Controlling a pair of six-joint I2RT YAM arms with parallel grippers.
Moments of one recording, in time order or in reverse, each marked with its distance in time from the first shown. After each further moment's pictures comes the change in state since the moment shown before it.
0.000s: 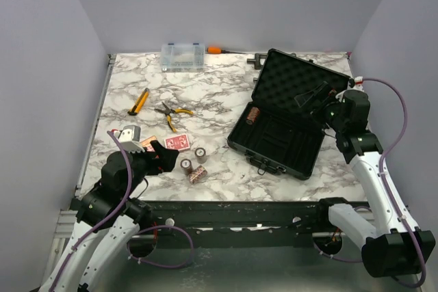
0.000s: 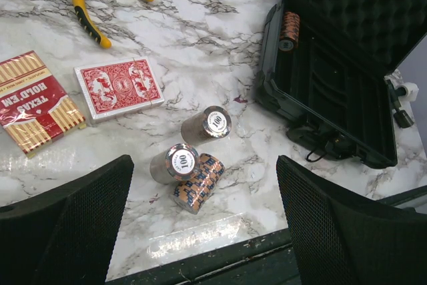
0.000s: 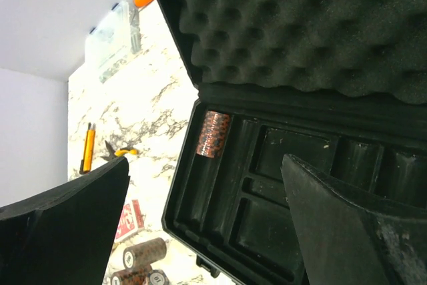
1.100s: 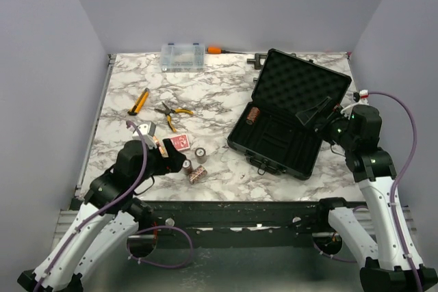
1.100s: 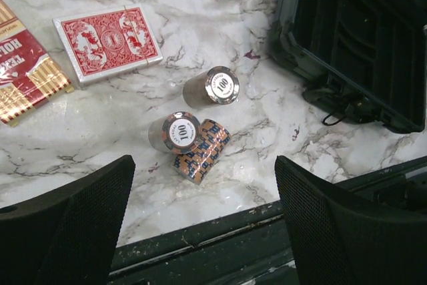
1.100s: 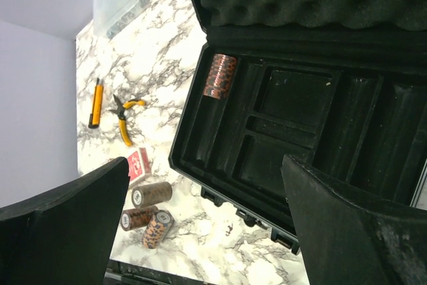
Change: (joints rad) left arm -0.073 0.135 0.018 -0.047 0.004 -0.032; right arm 0.000 -0.217 0.020 -0.286 -0.082 -0.006
